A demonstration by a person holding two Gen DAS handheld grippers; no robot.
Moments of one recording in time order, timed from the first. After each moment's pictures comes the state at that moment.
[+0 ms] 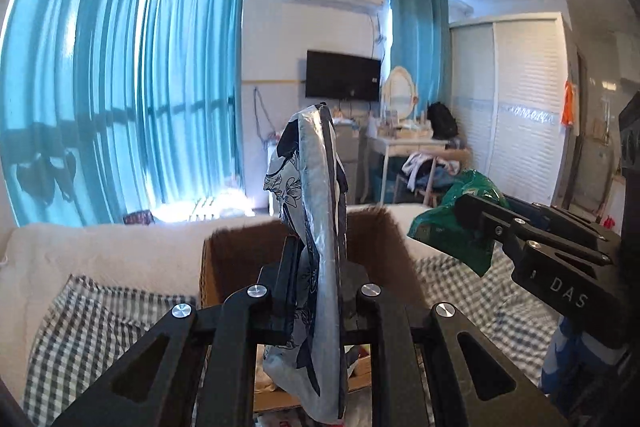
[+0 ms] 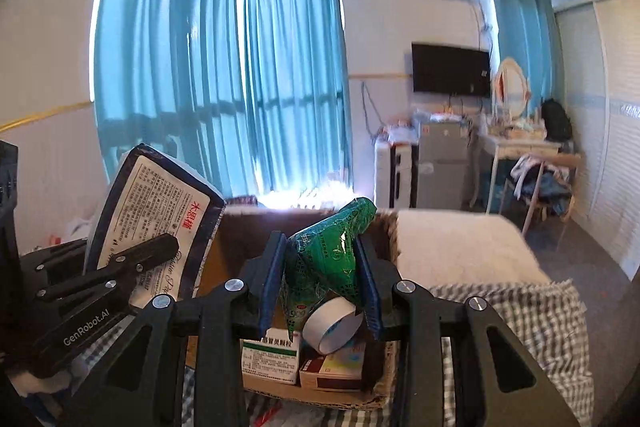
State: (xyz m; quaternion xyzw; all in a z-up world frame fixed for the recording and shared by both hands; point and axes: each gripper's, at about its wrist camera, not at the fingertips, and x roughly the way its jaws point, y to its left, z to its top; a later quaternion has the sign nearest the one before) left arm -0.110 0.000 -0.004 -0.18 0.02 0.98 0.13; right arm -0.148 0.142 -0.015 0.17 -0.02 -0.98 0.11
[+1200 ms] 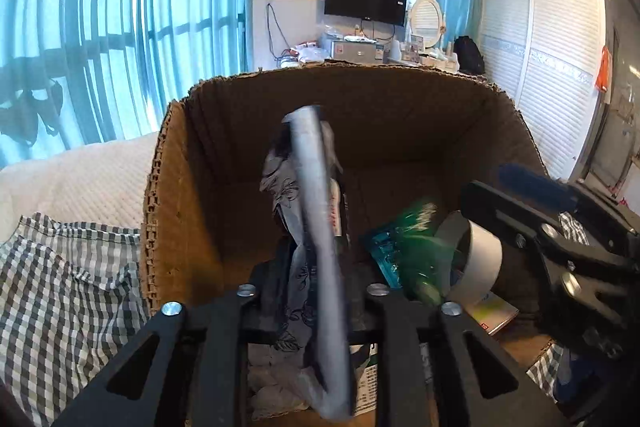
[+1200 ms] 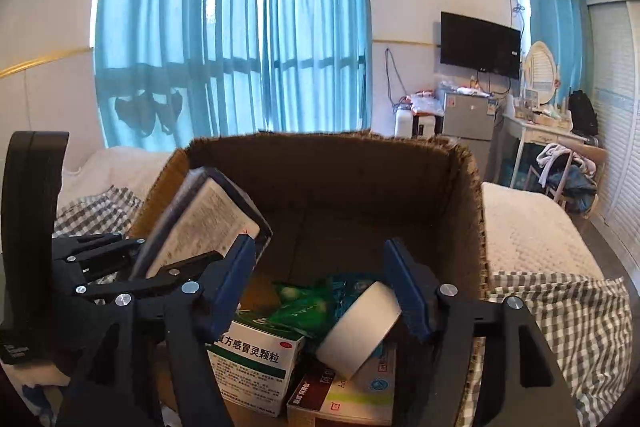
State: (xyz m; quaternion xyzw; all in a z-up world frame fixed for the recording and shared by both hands) left arm -0.221 0.003 -0.127 -0.31 0.02 0.95 0.11; right arm -0.231 0.118 -0.099 0.21 0.02 -0.97 0.13
